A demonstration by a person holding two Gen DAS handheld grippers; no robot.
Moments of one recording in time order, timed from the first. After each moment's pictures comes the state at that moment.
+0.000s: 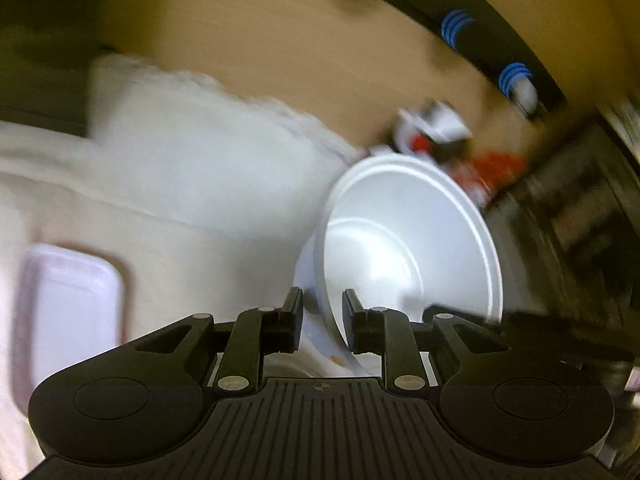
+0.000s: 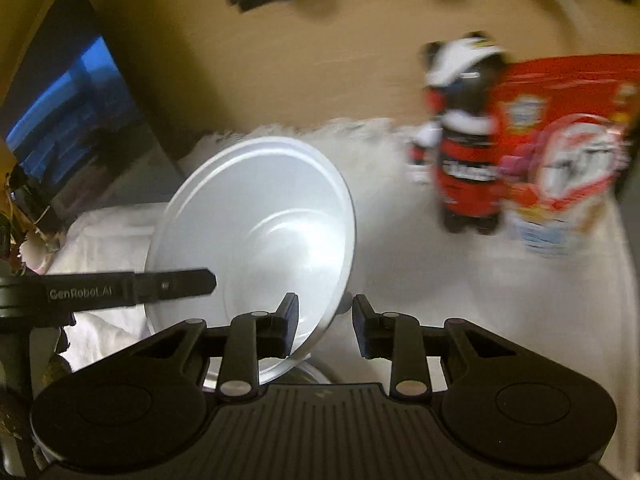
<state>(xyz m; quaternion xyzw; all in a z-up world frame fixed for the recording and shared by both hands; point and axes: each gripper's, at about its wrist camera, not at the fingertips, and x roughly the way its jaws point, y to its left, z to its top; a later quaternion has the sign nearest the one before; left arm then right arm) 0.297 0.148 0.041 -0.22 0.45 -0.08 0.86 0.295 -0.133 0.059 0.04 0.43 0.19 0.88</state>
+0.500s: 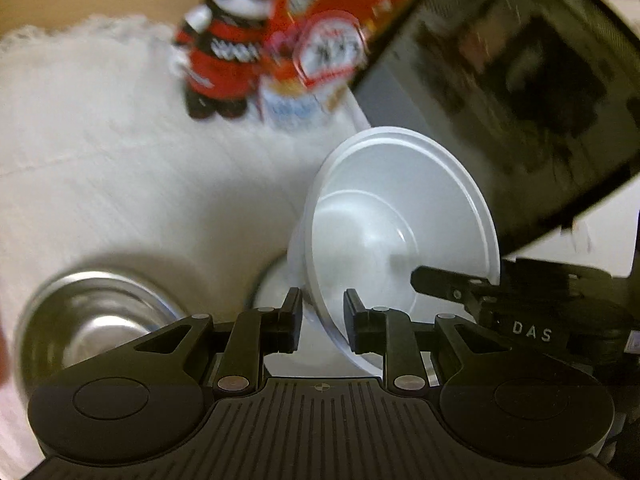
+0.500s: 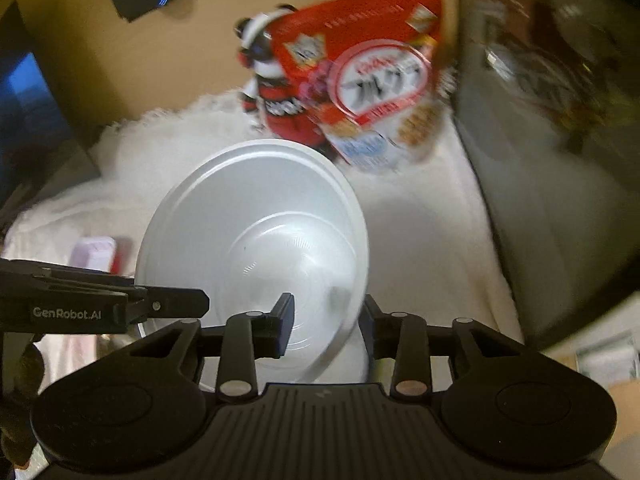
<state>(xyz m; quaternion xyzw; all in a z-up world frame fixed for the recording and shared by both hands) 0.275 0.002 0.003 -0.12 0.53 -0.22 0.81 0.216 -0.252 0.023 0.06 0.46 0.07 0.88</state>
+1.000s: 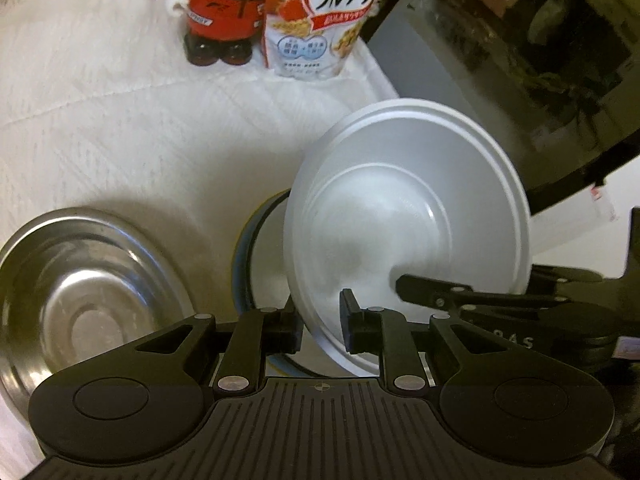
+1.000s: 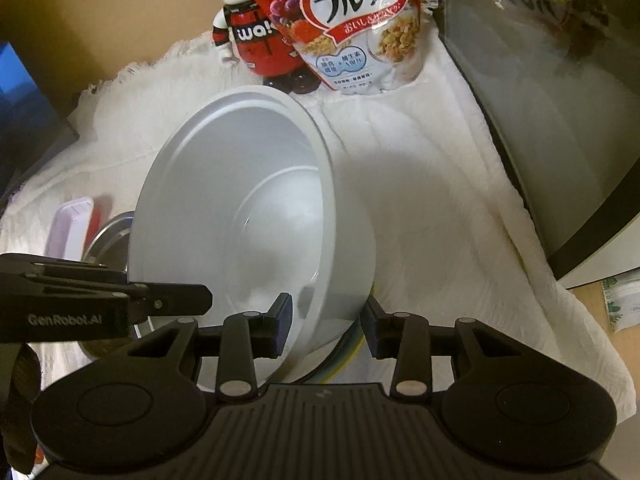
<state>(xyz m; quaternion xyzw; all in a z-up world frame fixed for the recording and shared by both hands) 0.261 -0.008 -0.028 -0.12 0.56 -0.21 0.79 0.207 -0.254 -0.020 0.08 0.50 0.08 0.86</state>
